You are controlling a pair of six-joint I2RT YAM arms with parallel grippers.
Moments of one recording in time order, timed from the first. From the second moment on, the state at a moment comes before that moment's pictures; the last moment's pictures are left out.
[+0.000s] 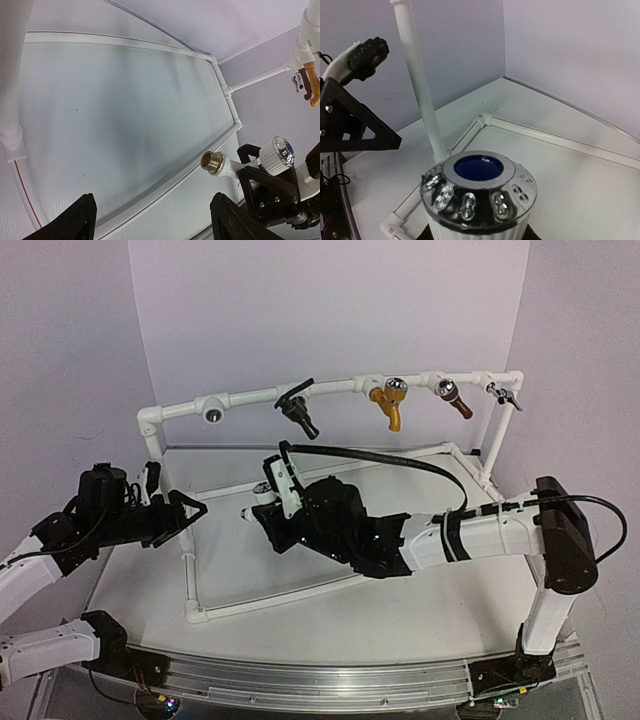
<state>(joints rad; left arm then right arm) -0.51 0.72 0.64 -0.40 0.22 -0.77 1.18 1.87 1.31 0.34 0.29 0.15</state>
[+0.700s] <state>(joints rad) -0.50 0.98 0.90 -0.52 0.22 -0.77 1.18 1.67 1.12 0.20 0.43 0.24</state>
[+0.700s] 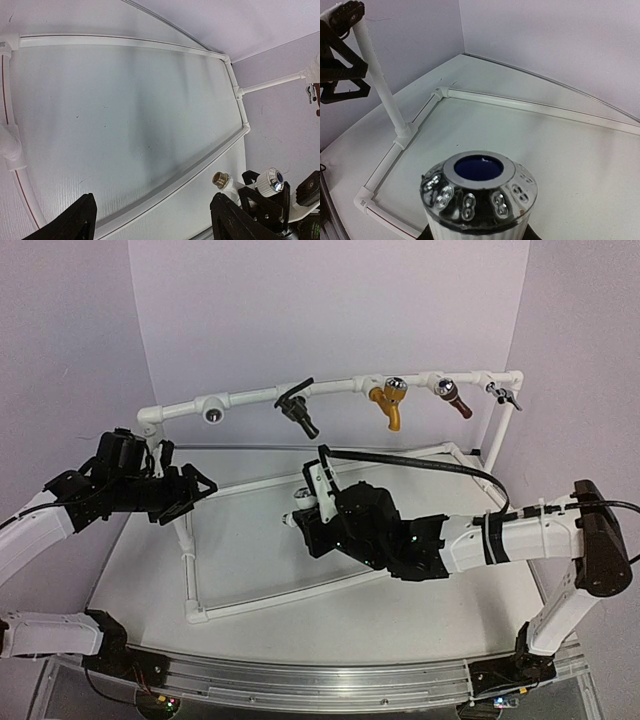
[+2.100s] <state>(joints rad) -0.31 0.93 0.42 0.34 -0.45 -0.18 1.17 1.66 1.00 0.39 0.27 0.14</state>
